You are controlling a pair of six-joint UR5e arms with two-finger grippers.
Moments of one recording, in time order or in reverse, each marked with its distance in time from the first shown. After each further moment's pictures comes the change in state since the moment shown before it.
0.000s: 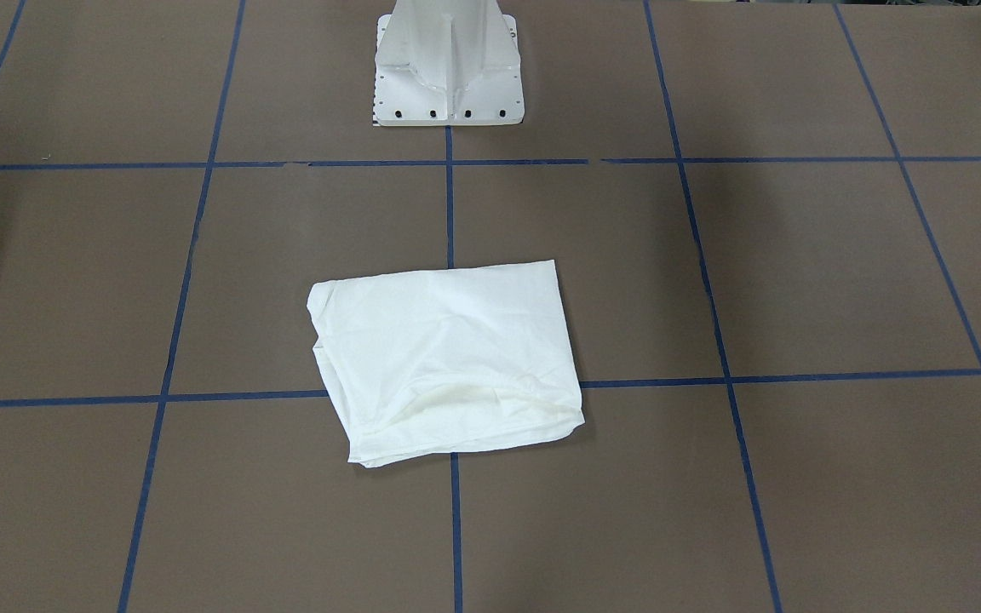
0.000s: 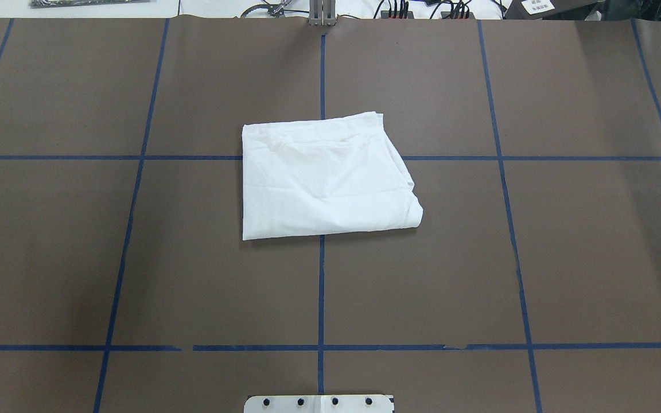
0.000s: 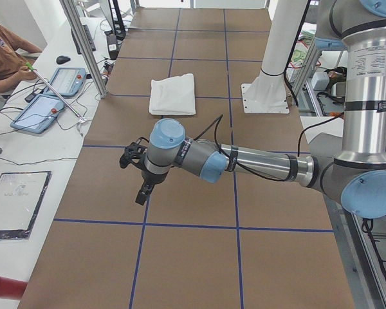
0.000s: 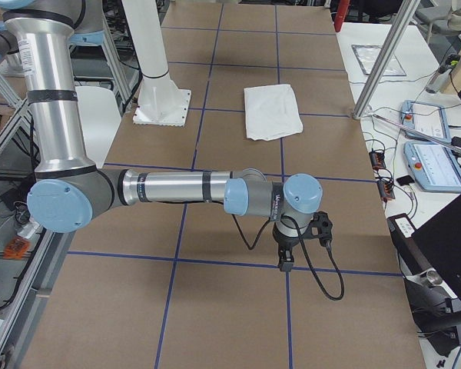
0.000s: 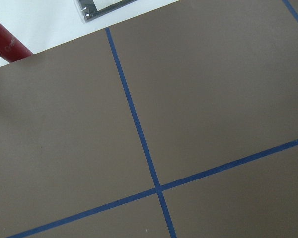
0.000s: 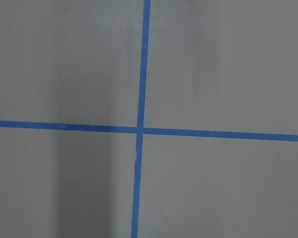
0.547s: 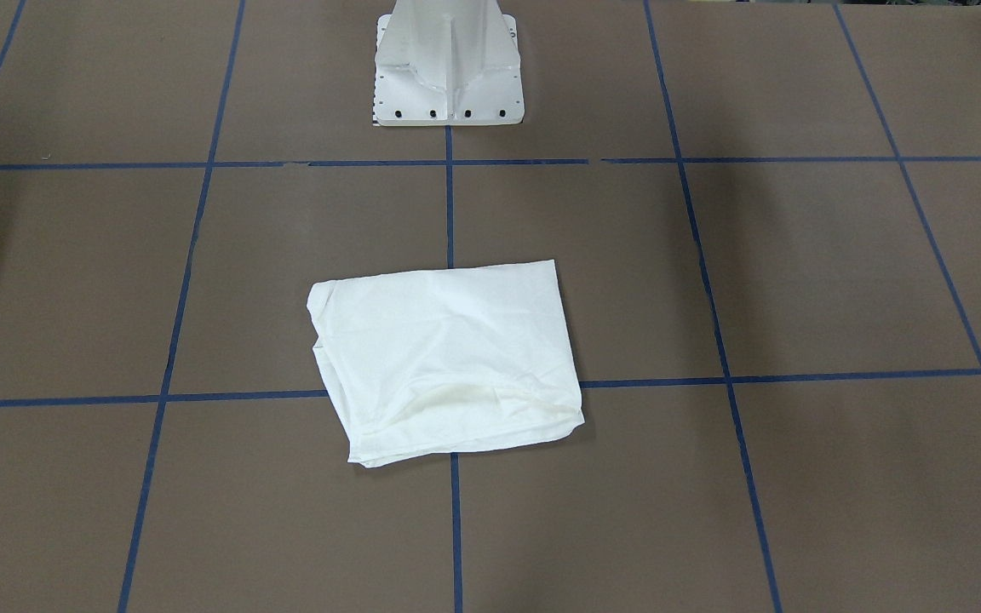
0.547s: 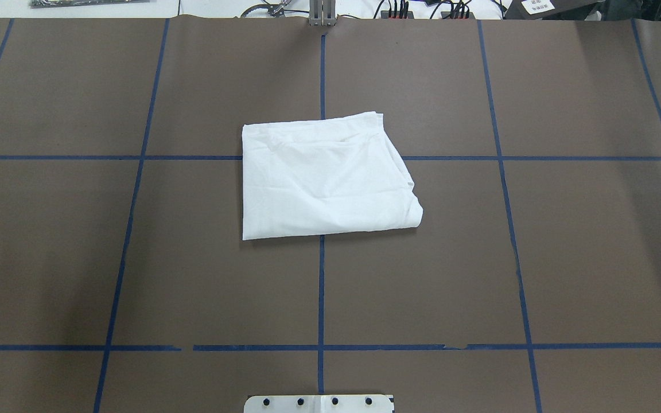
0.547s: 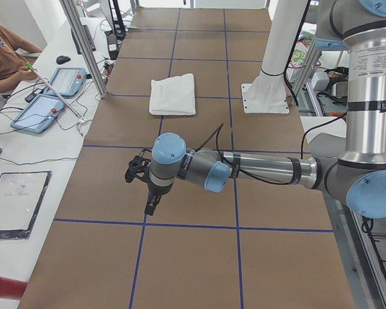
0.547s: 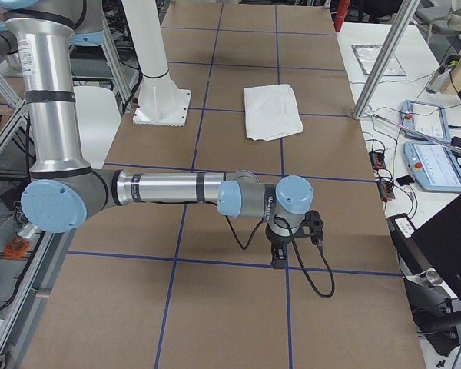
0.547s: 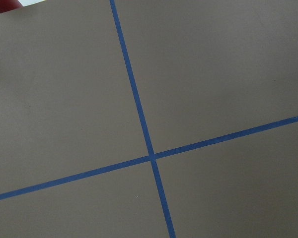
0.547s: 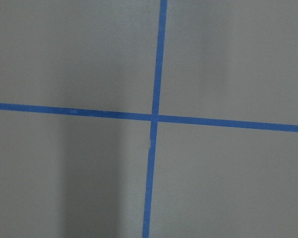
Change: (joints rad) left arm 0.002 0.017 0.043 -0.001 -0.042 -0.013; right arm -0.040 -0.033 0.026 0.020 0.025 0.003
